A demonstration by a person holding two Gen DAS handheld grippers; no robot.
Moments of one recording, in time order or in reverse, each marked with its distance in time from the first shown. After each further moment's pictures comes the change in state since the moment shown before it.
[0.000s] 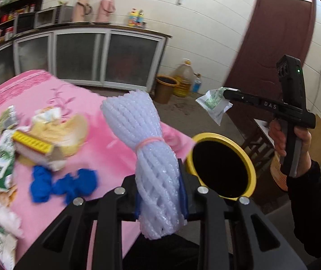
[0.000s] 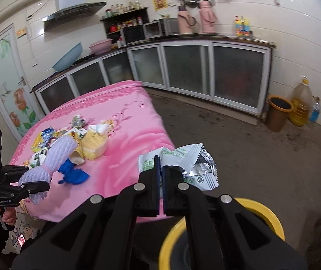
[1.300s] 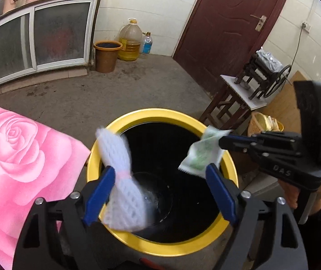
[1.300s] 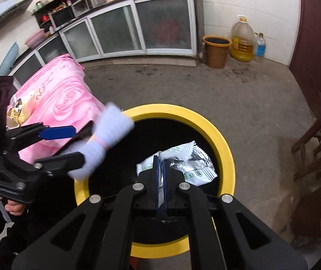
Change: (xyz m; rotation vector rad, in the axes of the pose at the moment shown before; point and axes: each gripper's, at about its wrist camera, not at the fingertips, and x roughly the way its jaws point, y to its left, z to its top) left arm 0.216 -0.131 0.022 0.162 0.233 -0.228; right arm -0.020 -0.115 -0.133 0.275 0.230 -0.271
